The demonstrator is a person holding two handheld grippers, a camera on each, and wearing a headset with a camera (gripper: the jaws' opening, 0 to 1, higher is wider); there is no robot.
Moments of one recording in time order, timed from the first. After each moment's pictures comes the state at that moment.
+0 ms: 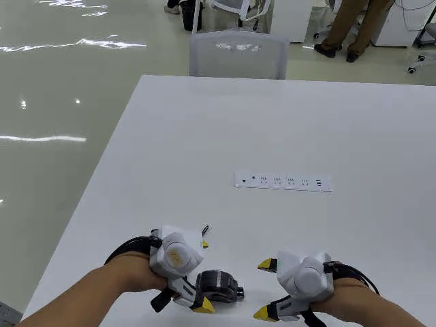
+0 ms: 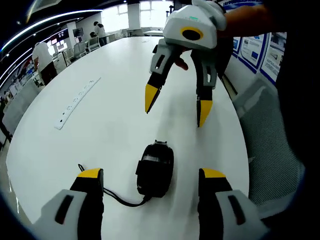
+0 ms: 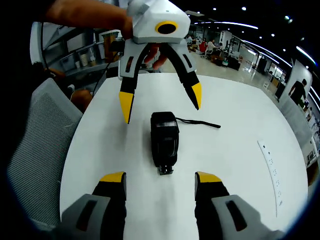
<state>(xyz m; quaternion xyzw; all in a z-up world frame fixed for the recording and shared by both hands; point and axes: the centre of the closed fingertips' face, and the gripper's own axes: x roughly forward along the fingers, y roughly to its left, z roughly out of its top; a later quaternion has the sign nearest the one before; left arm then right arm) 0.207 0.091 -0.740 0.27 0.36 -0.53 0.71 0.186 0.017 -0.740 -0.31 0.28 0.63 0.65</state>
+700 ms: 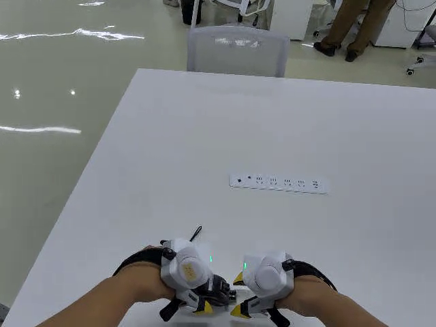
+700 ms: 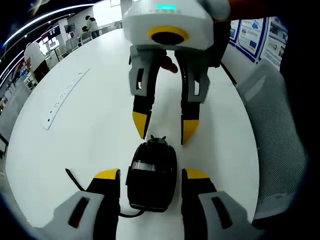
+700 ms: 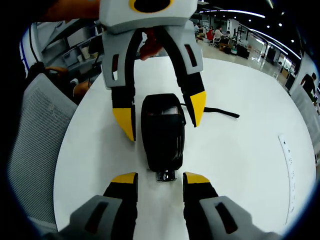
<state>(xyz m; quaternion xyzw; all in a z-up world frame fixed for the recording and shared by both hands) 0.205 0.073 -0.779 0.33 0.36 -0.54 0.69 0.191 0.035 -0.788 -0.32 0.34 0.65 0.60</state>
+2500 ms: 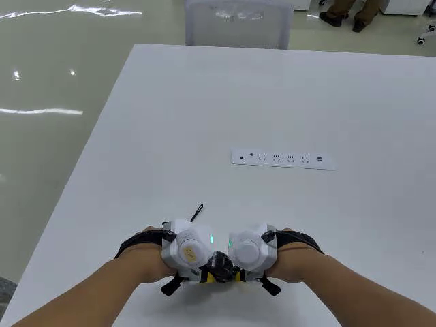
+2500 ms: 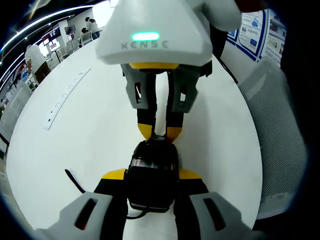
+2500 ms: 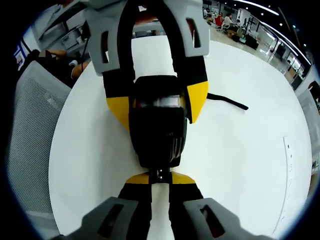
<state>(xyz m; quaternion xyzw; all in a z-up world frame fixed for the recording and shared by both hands) 0.209 0.076 -0.781 0.32 0.36 -0.54 0.69 0.200 0.037 -0.815 -0.39 0.38 0.62 0.56</state>
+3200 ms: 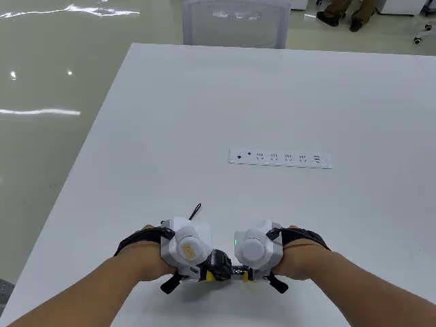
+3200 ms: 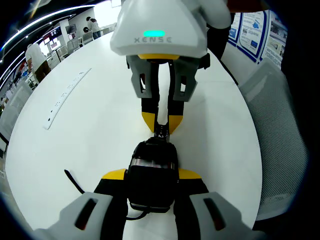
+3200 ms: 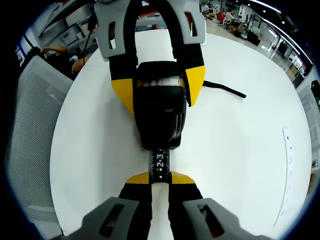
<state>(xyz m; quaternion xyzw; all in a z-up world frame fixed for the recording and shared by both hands) 0.208 0.073 -0.781 0.31 0.36 -0.54 0.69 0.204 0.015 -0.816 -0.41 0.39 0.62 0.55</state>
